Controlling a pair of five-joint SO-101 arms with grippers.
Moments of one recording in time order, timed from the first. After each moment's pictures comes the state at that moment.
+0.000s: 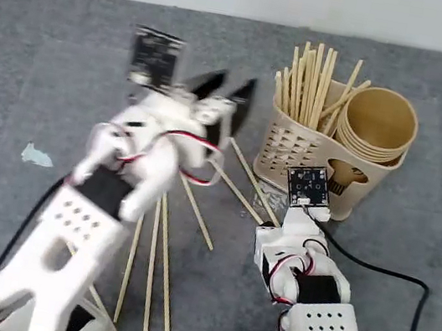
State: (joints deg) left arm 20.2 -37.2 33.9 34.7 19.4; right arm -13.5 -60.8 79.1 42.5 -1.1
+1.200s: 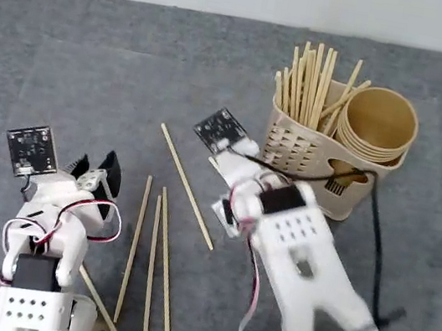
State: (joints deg) left arm -7.5 -80.0 80.3 46.5 20.3; right arm -27.7 -18.0 35.1 61.0 17.8
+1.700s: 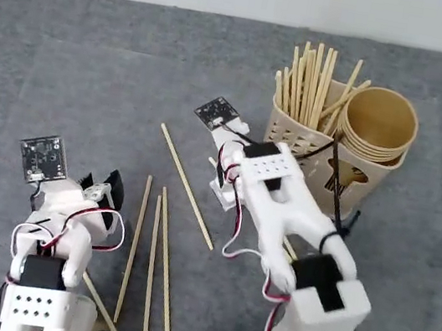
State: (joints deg) left arm -7.4 -80.0 86.3 46.5 20.4; right arm -23.7 15.3 15.8 55.6 17.9
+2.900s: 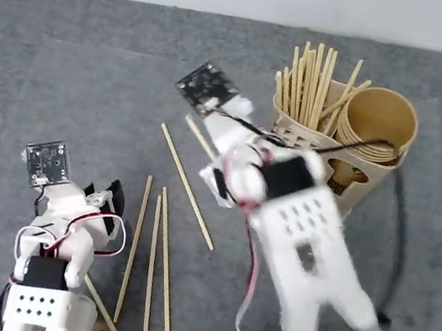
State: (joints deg) left arm -7.4 -80.0 89.9 46.5 20.6; right arm -30.9 -23.5 11.5 76.3 17.9
